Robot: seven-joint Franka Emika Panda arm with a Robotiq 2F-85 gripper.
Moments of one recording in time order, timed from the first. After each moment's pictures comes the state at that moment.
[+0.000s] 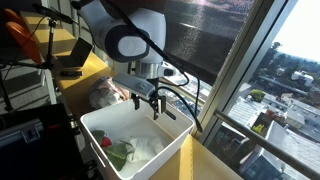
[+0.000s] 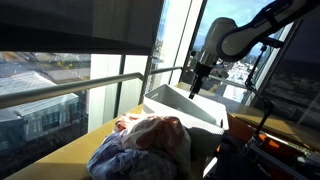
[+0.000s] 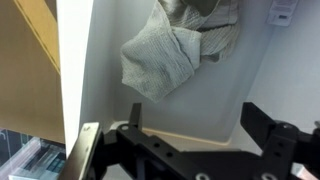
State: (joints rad) arm -0.13 0.18 -0.04 -2.26 -0.13 2.57 -0.40
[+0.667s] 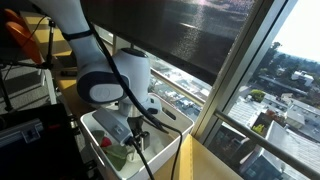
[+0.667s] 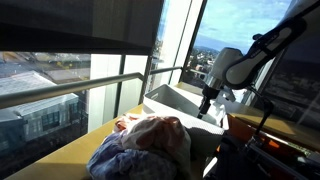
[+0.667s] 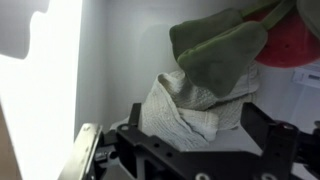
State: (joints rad) arm -0.21 0.28 -0.06 -2.44 -0.09 2.81 -0.43
